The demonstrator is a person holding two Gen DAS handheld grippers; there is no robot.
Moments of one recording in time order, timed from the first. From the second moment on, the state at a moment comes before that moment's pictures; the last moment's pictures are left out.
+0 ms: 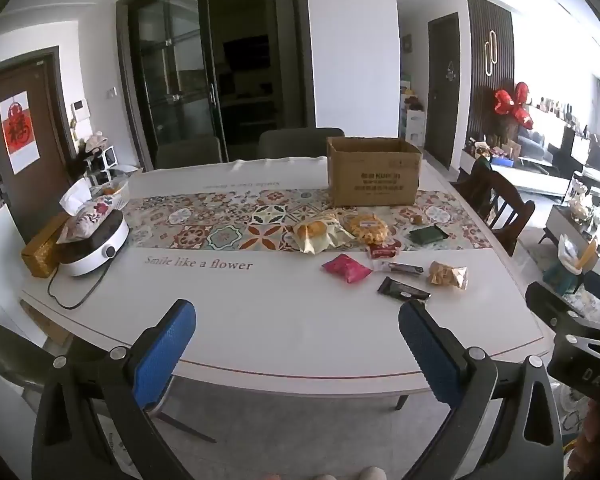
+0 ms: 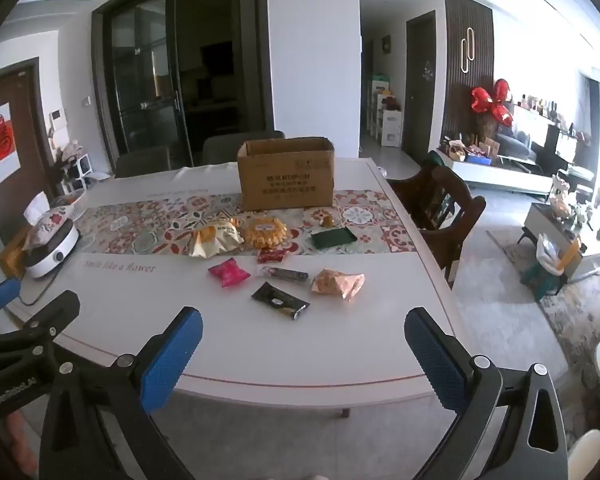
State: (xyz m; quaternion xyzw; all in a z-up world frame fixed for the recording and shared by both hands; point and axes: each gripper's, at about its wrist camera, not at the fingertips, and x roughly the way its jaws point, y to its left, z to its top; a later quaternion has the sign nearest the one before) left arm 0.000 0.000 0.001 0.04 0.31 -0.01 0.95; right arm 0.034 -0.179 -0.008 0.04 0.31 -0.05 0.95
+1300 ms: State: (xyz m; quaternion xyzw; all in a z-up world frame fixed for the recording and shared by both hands) left arm -0.006 -0.001 0.019 0.03 0.27 -0.02 0.96; right arm 0.022 -0.176 0.009 0.03 0.28 -0.06 0.96
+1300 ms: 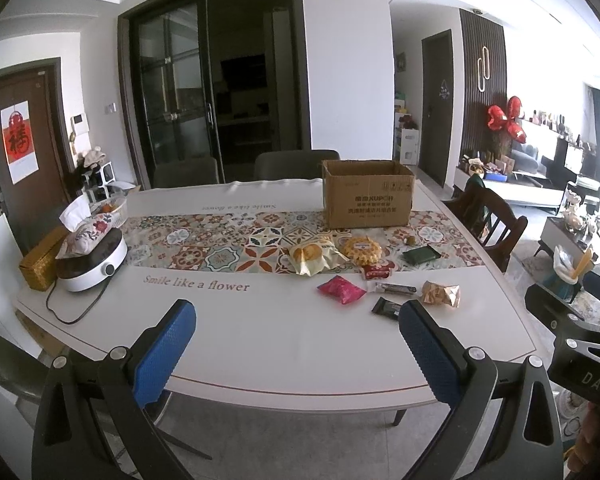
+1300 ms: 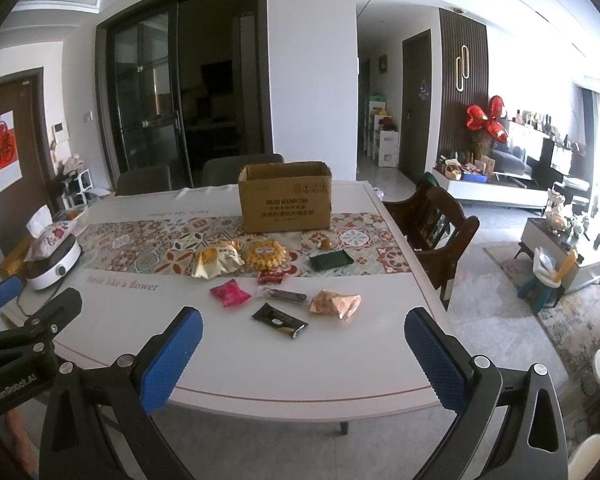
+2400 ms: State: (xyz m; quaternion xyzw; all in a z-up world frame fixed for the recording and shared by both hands) left arm -0.007 0.000 0.020 0.03 0.27 -0.02 0.96; right arm 0.020 -0.177 0.011 0.03 0.27 -0.06 0.96
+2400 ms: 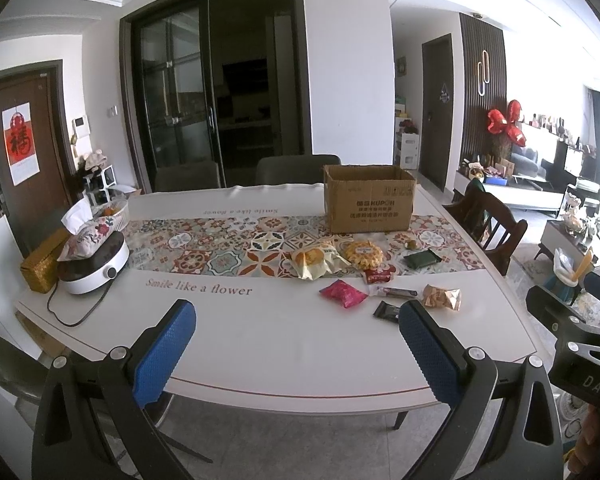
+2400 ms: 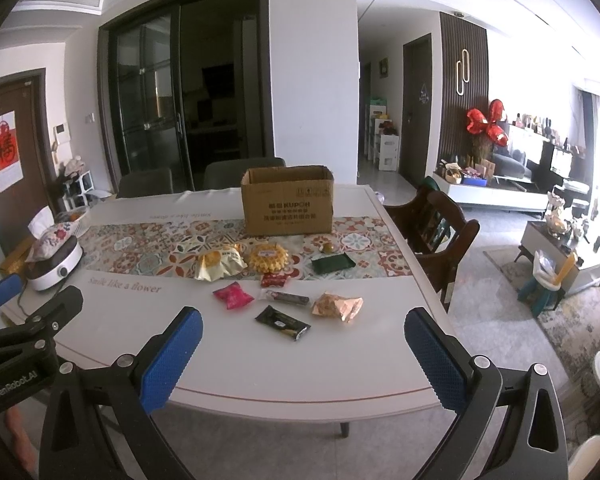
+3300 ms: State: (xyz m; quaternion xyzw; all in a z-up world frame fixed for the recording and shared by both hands) left arm 0.024 -0.006 0.014 0.03 0.29 -0.01 0.96; right arm 0.047 -0.182 0.010 0.01 0.27 -0.06 0.96
